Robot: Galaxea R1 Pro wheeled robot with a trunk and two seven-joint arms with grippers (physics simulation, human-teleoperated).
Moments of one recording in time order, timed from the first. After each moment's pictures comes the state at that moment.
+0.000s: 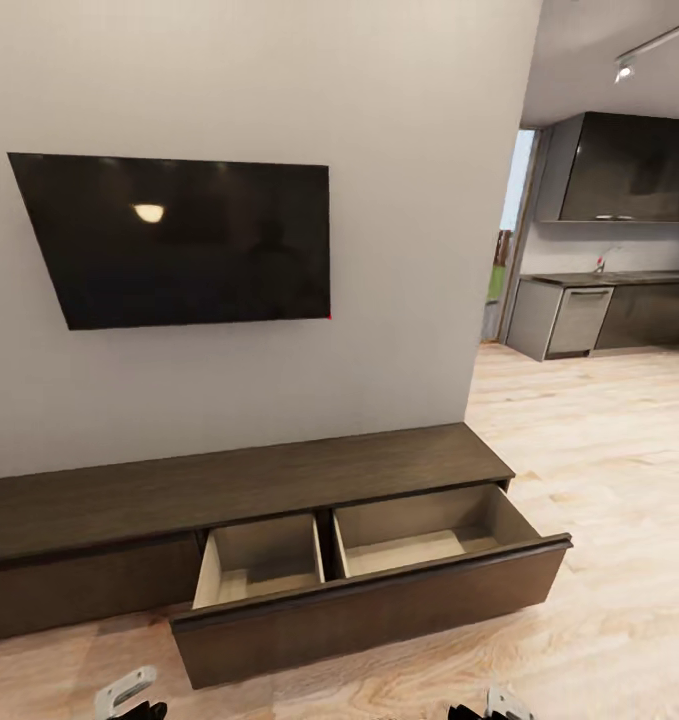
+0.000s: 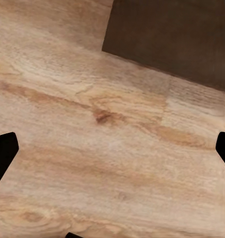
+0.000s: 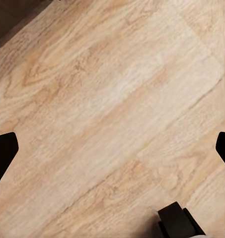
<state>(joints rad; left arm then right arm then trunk) -0.24 0.28 -0.26 -0.59 0.83 0.25 0.12 -0.48 0.03 0.16 -0.09 -0.63 0.04 -0.27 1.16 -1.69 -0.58</state>
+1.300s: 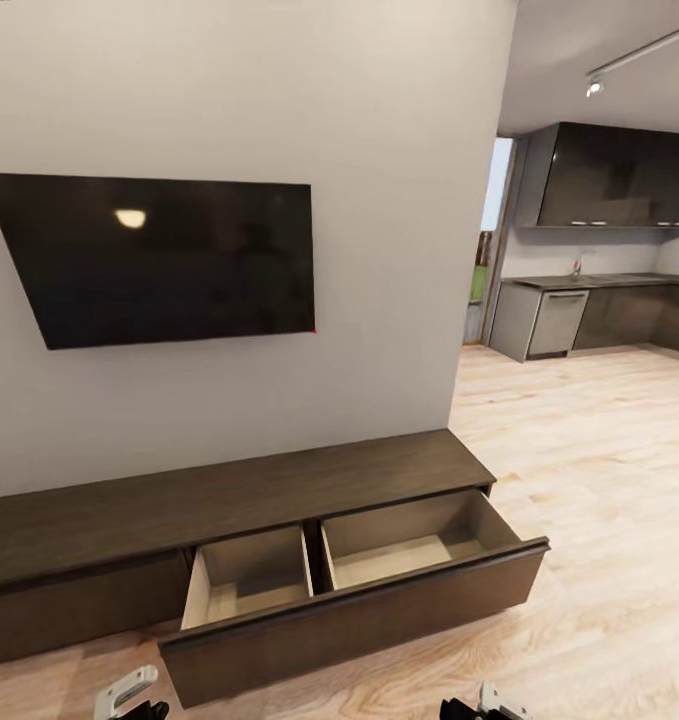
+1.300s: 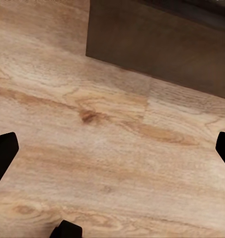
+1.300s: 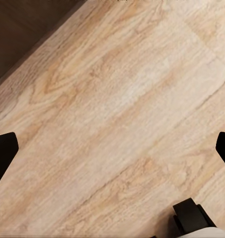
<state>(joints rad) -0.24 0.27 -0.25 -0.59 0.85 0.26 0.12 -0.48 0.03 0.16 -0.09 -0.64 0.04 -0.20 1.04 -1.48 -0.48</state>
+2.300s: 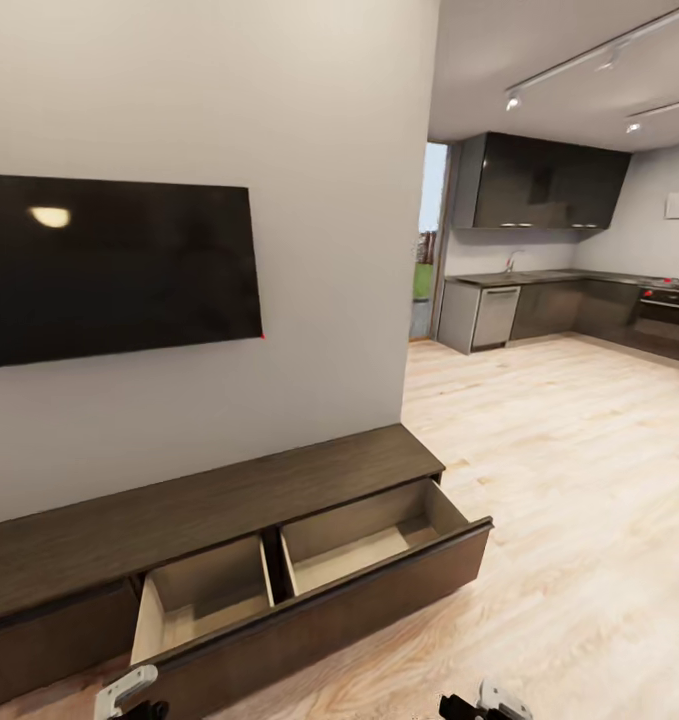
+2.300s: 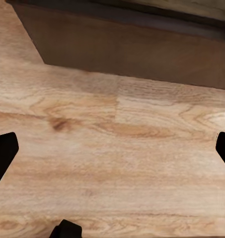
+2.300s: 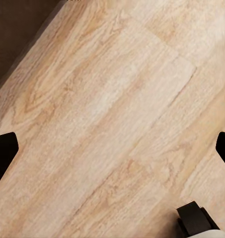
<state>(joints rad) -0.24 0.27 -0.25 -0.59 0.84 0.26 0.12 -0.49 0.03 0.16 -0.09 -0.65 0.02 -0.18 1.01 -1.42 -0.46</state>
